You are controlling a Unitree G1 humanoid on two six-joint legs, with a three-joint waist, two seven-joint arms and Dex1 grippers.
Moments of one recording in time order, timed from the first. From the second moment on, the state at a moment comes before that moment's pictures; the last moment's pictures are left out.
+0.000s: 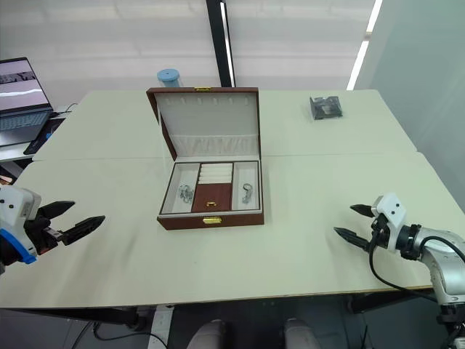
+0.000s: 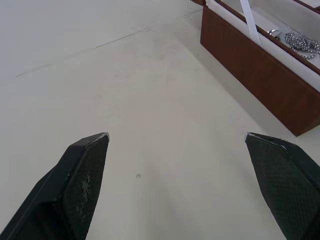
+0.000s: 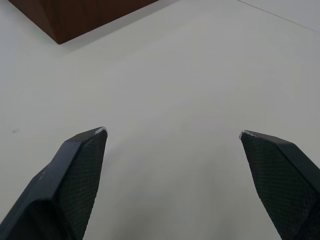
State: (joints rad) left arm 0.07 0.94 0.54 0.08 -0.49 0.41 -0.88; right arm -0.12 -0.78 -0.16 0.07 0.36 0.23 1.02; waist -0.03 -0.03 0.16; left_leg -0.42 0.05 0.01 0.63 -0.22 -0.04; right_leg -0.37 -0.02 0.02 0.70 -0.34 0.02
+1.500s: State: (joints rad) left arm -0.33 0.59 0.26 0.34 -0.30 0.26 -0.63; right arm -0.56 -0.31 0.11 0.26 0.17 0.30 0.67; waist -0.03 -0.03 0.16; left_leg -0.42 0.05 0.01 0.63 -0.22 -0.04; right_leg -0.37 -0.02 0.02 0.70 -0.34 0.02
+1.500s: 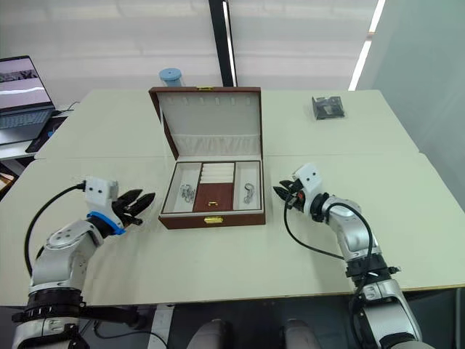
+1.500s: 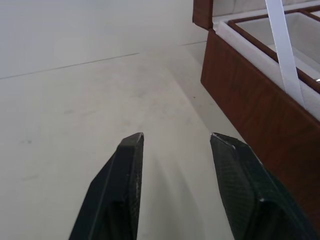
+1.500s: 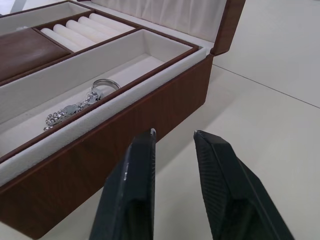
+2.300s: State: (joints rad) left arm -0.27 0.54 0.19 0.16 -0.31 0.42 -0.78; right arm -0.43 -0.34 0.12 0.06 0.19 0.45 0.80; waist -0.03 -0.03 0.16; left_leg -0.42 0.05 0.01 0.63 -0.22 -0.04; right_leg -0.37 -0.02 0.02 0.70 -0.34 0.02
